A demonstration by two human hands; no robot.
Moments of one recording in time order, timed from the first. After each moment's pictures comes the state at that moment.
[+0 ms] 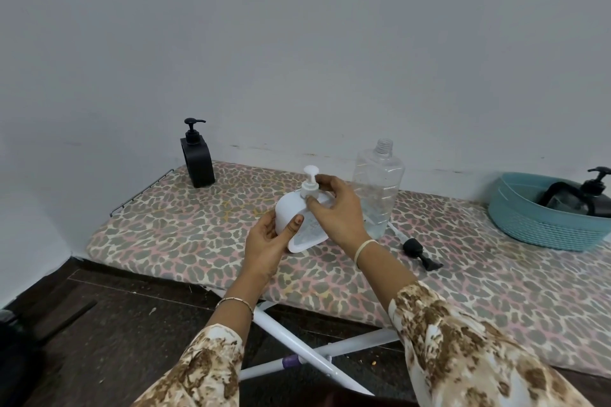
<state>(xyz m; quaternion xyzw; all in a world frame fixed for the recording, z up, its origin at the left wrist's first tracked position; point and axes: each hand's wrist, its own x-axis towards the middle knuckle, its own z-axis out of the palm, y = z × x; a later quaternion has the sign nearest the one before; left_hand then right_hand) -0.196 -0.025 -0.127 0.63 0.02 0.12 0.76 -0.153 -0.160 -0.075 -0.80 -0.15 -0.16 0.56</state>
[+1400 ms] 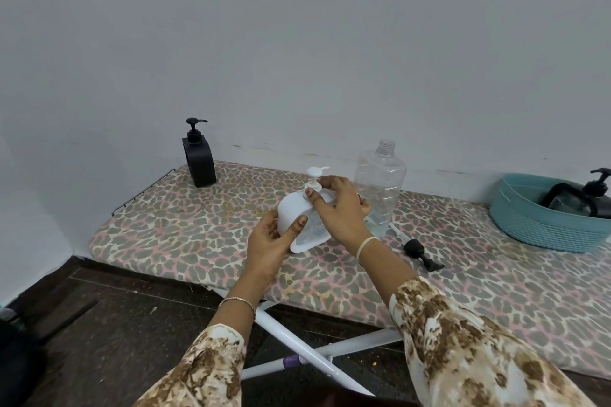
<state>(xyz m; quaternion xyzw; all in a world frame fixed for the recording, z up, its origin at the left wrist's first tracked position) -0.195 -0.026 -0.129 0.64 0.03 0.13 0.76 -0.145 -0.159 -0.078 -0.86 -0.12 -0.18 0.46</state>
